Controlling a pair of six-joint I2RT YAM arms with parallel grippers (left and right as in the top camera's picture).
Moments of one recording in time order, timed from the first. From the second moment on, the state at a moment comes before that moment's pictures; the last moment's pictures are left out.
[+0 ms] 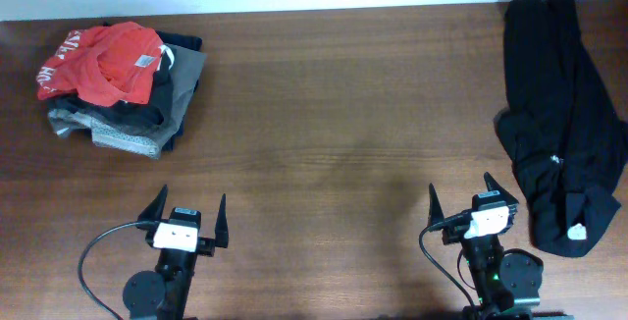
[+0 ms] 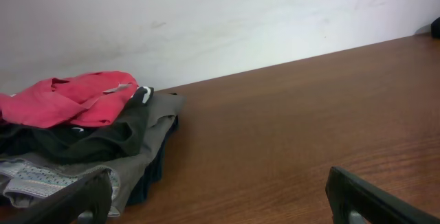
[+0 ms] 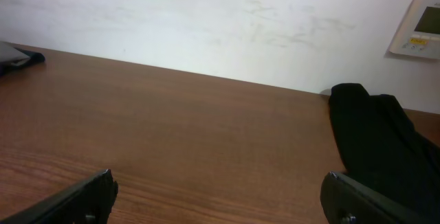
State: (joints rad) left arm 0.08 0.02 0.01 -0.06 0.23 0.16; right arm 0.00 0.01 0.01 -0.06 -0.13 -0.12
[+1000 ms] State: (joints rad) left arm 0.08 0.02 0.01 -0.05 0.32 0.13; right arm 0.00 0.01 0.01 -0.01 -0.22 -0.12
